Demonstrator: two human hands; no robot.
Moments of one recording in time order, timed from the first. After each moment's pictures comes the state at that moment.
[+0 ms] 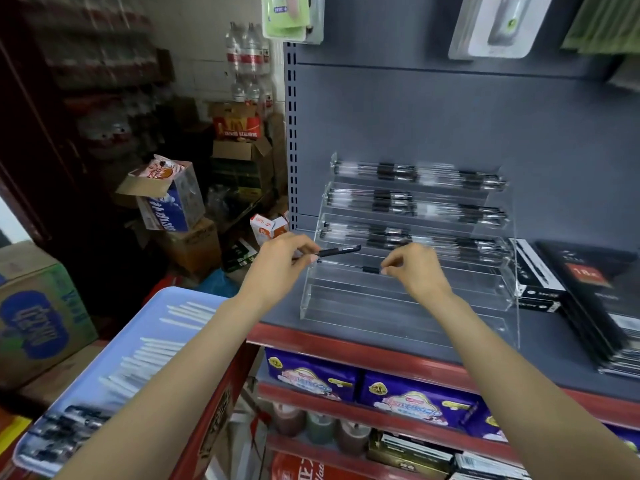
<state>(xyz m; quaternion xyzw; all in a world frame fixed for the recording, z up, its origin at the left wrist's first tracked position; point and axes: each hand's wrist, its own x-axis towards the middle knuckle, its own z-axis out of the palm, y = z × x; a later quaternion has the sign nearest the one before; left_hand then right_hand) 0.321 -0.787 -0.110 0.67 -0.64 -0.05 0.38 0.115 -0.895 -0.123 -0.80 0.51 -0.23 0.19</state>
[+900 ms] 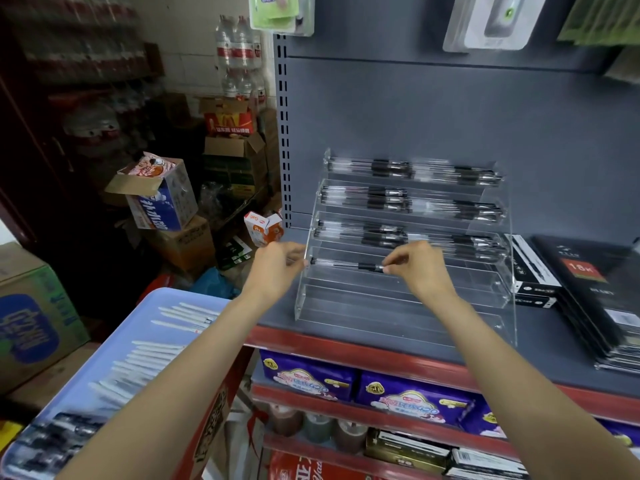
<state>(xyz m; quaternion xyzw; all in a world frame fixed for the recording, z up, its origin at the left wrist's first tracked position) 0.322 -0.804 -0.126 0.73 -0.57 -0.13 0.37 0.107 -0.895 -0.122 -0.79 0.51 -0.26 0.20</state>
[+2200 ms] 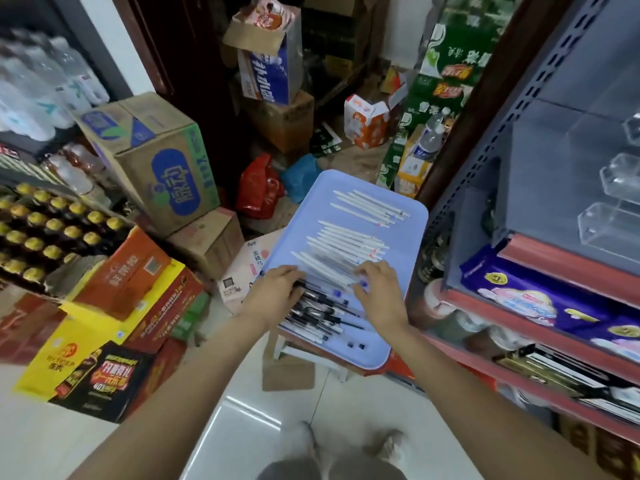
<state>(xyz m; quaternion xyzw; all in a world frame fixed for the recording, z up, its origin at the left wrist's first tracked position) 0.606 -0.545 -0.324 0.80 -0.56 -0.20 0.10 0.433 -0.658 -0.324 -0.85 0.45 -0.06 0.25</state>
